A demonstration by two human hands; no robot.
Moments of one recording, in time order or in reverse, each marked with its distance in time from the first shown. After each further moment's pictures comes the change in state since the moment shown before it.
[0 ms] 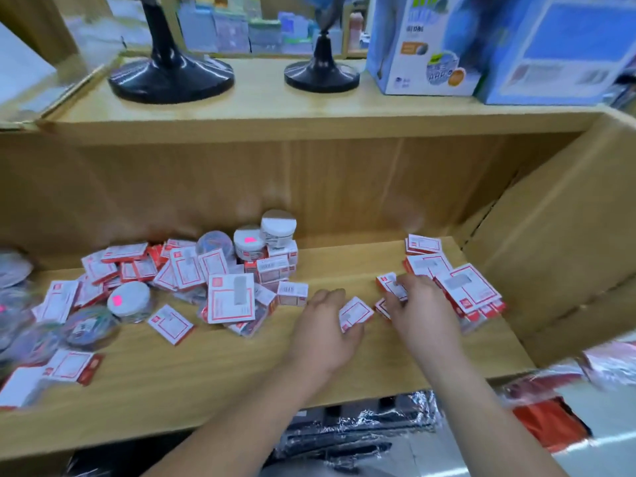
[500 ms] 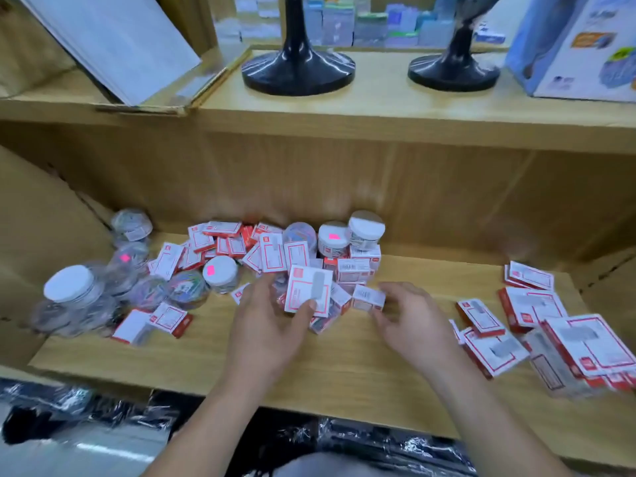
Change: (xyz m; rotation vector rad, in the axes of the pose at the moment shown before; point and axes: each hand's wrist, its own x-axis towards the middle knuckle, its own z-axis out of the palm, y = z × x) left_hand -0.053 -0.093 -0.105 -0.113 0.563 -0.301; right_hand 0.007 -0.083 0.058 0.202 -0.281 -0.379
